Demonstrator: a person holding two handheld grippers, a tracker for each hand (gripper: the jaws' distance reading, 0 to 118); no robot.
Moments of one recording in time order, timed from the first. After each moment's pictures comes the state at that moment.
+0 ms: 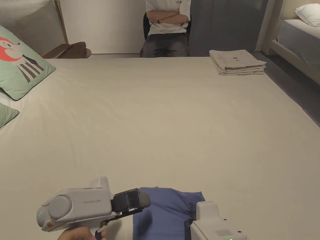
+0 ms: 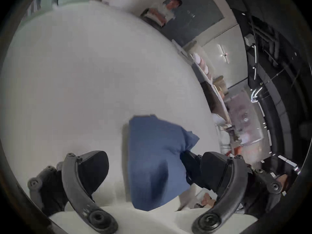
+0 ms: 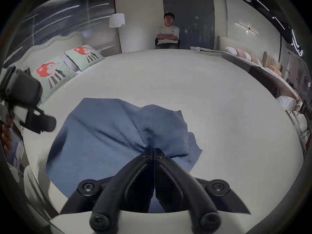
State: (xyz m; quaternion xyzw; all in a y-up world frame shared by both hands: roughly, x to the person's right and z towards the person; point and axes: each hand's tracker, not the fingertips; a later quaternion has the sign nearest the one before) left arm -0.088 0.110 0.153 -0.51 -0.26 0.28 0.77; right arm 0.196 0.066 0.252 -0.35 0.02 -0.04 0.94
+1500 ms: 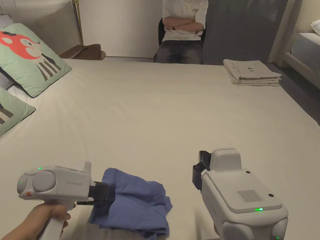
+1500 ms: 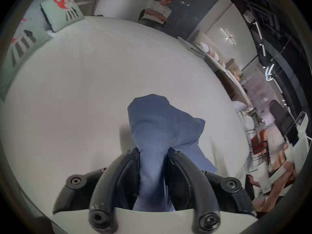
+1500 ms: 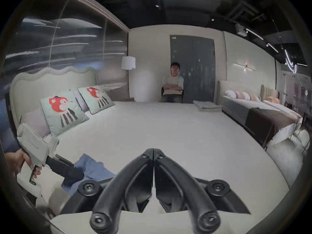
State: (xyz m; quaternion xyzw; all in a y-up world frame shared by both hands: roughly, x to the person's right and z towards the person) left arm -0.185 0.150 0.112 -0.49 -0.21 0.12 0.84; right arm 0.161 0.225 0.232 -0.14 0.03 0.00 0.99
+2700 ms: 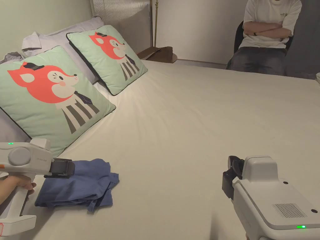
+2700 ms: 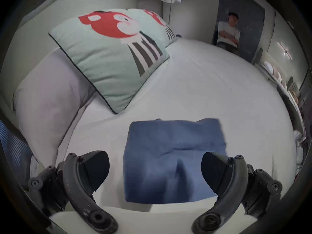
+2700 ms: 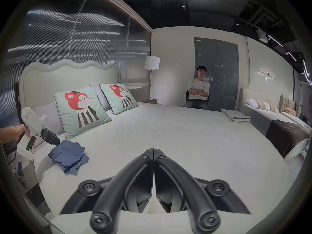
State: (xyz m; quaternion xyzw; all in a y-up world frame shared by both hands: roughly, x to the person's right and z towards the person) left arm -0.486 0.173 0.083 -0.45 0.10 0.06 0.89; right arm 0.029 0.221 0.162 -0.14 0.12 0.02 0.98
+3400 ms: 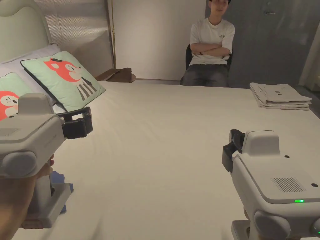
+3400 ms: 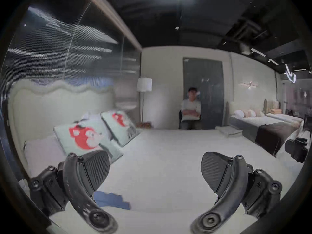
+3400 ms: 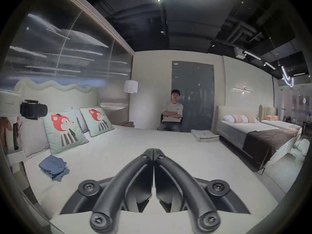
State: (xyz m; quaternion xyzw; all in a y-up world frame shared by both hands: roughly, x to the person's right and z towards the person) left arm -0.197 0.345 0.208 -0.04 0.02 0.01 1.00; right arm 0.171 0.301 0.249 -0.03 0.03 0.02 1.00
